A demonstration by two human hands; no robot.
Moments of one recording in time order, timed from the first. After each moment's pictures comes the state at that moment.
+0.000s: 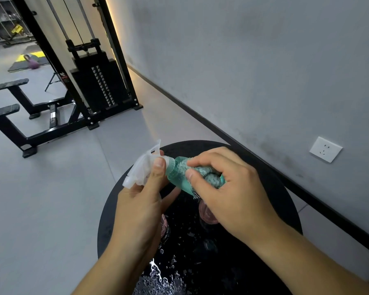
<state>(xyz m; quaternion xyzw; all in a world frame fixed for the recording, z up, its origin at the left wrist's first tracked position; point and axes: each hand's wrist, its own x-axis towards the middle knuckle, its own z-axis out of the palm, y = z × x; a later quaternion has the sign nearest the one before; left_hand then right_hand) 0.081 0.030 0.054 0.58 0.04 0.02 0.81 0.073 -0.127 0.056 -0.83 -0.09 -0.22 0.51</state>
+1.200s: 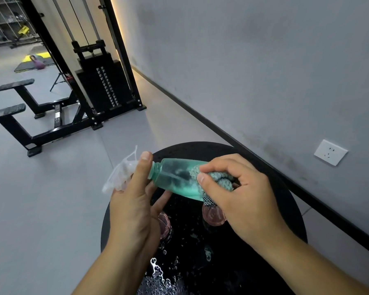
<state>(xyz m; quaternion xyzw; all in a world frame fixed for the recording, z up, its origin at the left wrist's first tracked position) 0.092 0.041 0.057 0.53 0.17 0.05 0.83 0.067 -0.128 0.049 -0.77 -0.04 -0.18 0.61</state>
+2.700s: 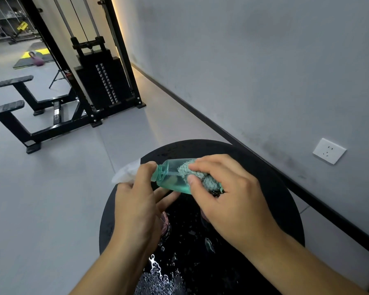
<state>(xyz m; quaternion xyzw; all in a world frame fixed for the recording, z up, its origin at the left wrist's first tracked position) 0.090 0.033 0.055 0.54 0.16 0.03 0.83 0.068 -0.119 0.040 -0.84 -0.11 -0.29 0.45</state>
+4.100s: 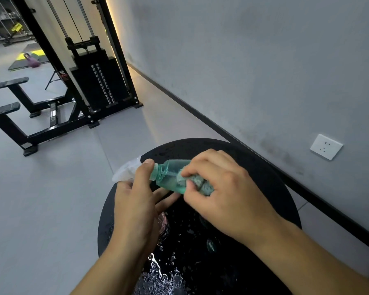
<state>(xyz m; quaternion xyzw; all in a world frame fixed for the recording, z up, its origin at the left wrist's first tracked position) 0.089 0.028 0.052 0.55 0.15 0.02 0.82 0.075 -0.129 0.048 -0.88 -0.18 -0.25 0.35</state>
